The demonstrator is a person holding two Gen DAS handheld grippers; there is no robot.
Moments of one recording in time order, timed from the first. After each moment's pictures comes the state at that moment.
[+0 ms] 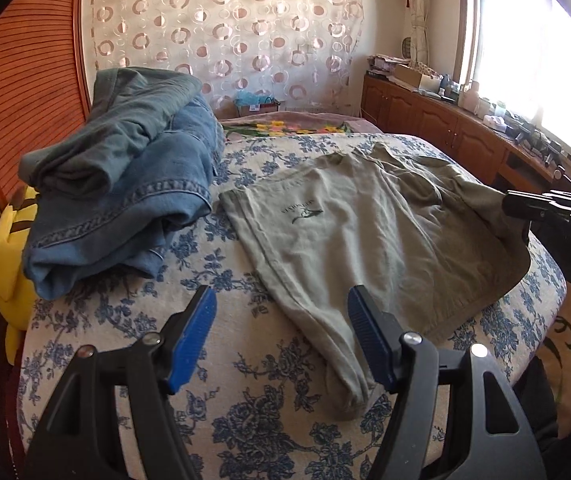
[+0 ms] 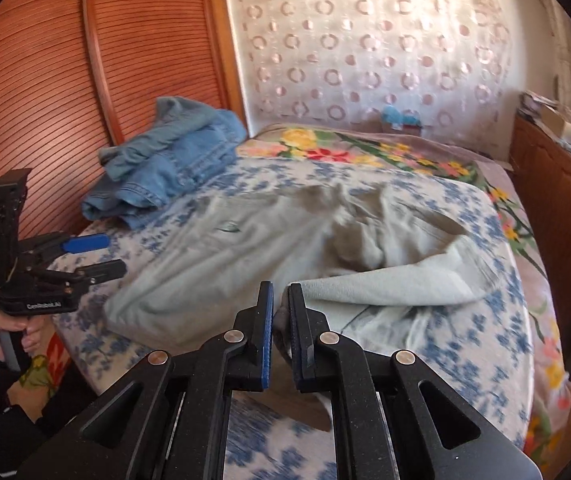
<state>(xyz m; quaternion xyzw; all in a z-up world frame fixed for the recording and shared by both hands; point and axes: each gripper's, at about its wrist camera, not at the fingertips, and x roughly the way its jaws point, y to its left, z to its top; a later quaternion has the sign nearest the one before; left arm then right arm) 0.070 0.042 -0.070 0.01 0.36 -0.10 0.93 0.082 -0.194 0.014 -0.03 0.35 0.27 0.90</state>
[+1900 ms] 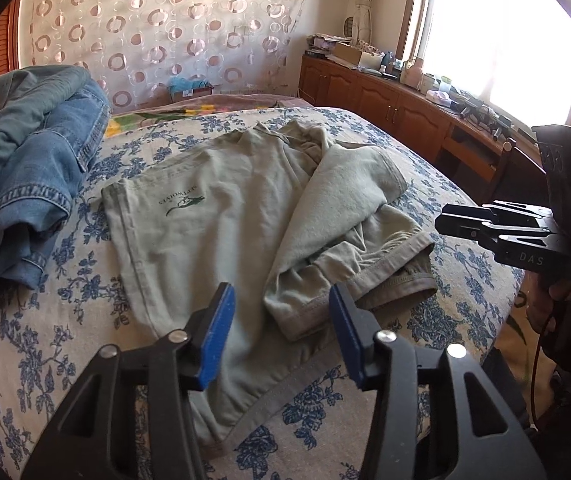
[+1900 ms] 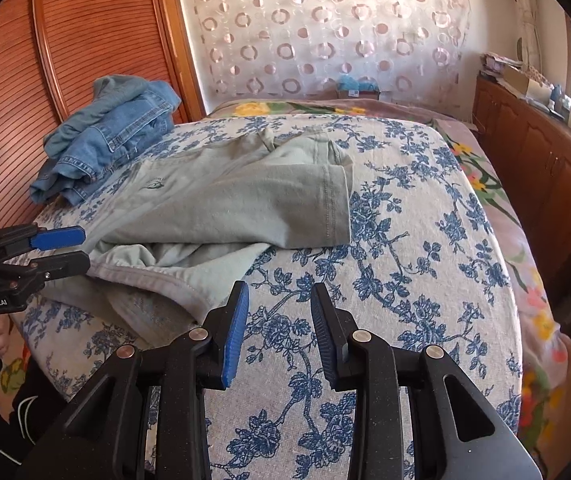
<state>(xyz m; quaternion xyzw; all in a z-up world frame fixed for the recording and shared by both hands) 0.078 -0.034 -0.089 0.01 0.38 -0.22 0.90 0.081 -0.264 -0.038 -0.01 0.39 0.18 0.90</state>
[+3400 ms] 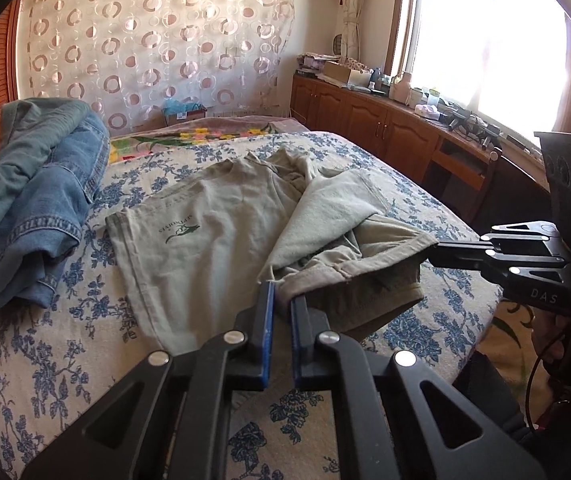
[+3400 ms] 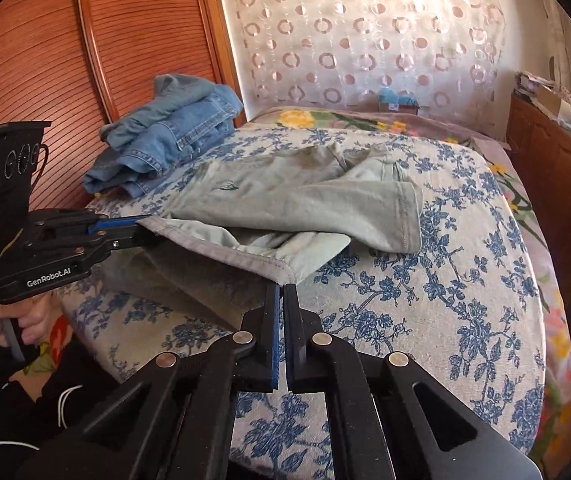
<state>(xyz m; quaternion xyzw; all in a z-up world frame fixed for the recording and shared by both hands) 0.062 -0.033 -0.062 0.02 0.34 -0.23 0.91 0.045 -0.225 -0.011 -0.03 0.37 0.25 0.89</state>
